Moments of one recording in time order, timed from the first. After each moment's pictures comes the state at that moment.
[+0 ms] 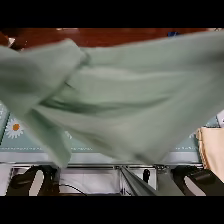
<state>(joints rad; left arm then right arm) 0.23 -0.49 1.20 0.83 -1.24 -1.28 0.20 -0.74 1.72 -1.47 1.53 1.60</state>
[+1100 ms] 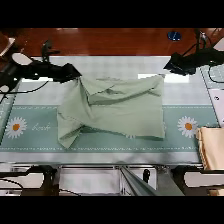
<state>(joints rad) 0.03 -1.52 1.31 0.82 -1.04 -1.26 -0.14 -1.55 1.55 -1.09 1.22 1.54</state>
